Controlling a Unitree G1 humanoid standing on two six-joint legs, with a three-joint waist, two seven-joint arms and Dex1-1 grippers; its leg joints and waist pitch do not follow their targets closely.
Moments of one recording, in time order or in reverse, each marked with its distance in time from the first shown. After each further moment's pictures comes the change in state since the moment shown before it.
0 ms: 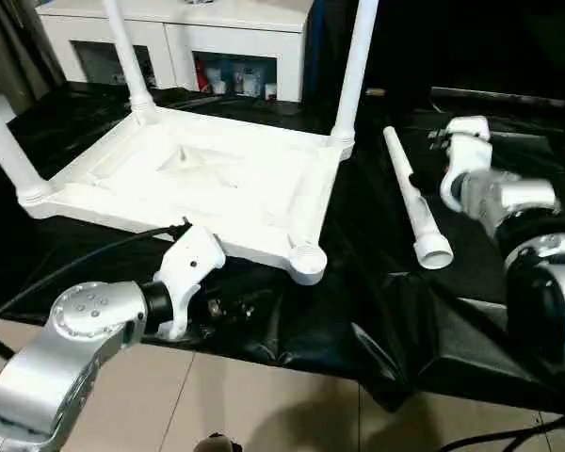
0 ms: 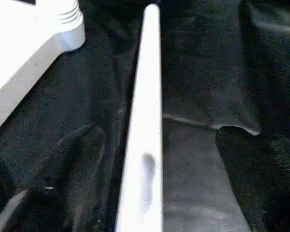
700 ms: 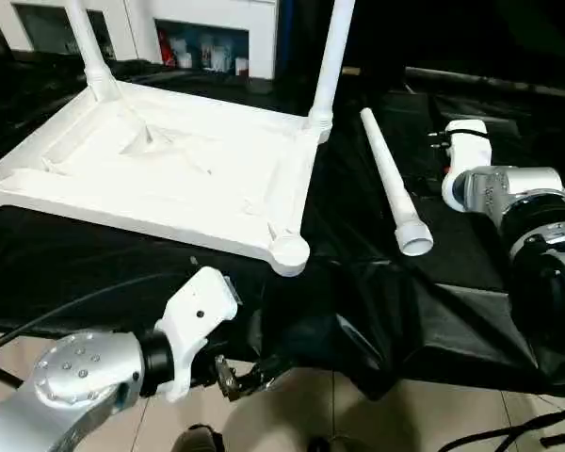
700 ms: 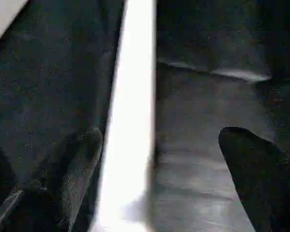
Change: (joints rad) left arm 0.153 0.014 0.022 -0.355 -0.133 0.284 0.109; right arm -0.025 0.010 -0.022 0.036 -0.001 0.111 0.107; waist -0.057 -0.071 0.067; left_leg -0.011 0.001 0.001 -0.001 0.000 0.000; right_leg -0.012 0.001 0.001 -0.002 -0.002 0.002
